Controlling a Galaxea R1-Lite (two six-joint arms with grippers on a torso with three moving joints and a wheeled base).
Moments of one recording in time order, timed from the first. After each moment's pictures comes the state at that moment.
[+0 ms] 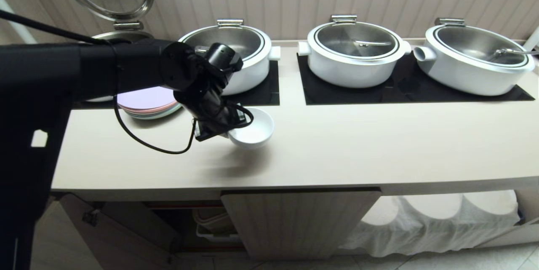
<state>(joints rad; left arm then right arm) -0.47 2.13 -1.95 0.80 0.16 -0.76 0.00 0.00 0.00 0.00 -0.02 0.13</state>
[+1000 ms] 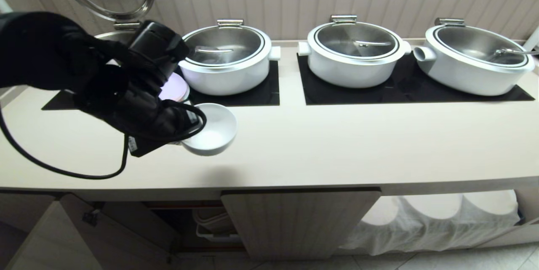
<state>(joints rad) -0.46 1.72 -1.54 0.75 0.28 -0.88 0.00 0.00 0.00 0.00 -0.02 0.13</state>
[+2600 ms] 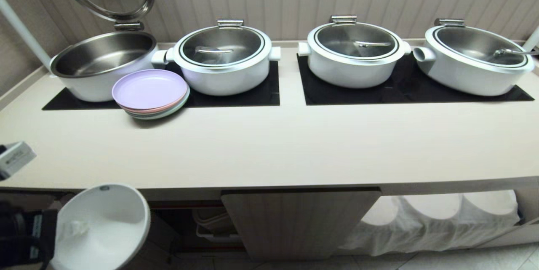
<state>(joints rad) -0.05 1.05 -0.79 0.60 -0.08 -0.21 0.00 0.00 0.00 0.00 -0.02 0.13</state>
